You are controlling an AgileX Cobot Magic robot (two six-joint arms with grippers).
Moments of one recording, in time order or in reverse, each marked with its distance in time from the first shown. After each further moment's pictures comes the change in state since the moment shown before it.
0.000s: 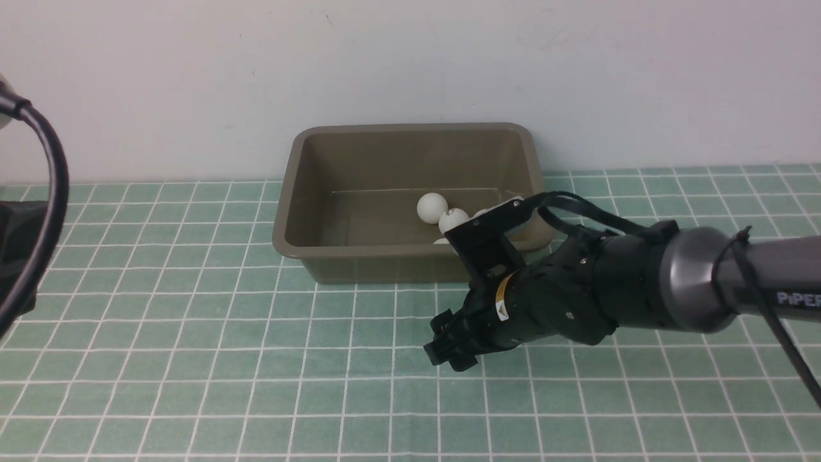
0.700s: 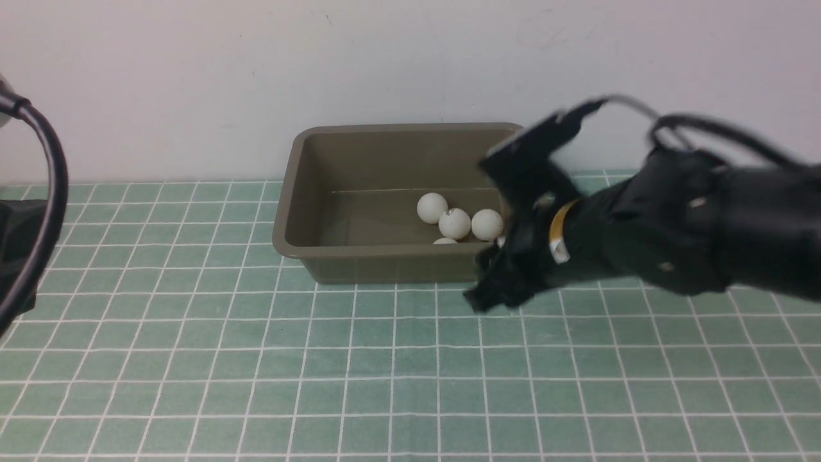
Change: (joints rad) right arm 0.000 -0.405 -0.001 -0.147 0.097 -0.046; left arm 0.000 0.000 0.000 0.000 -0.015 -0.002
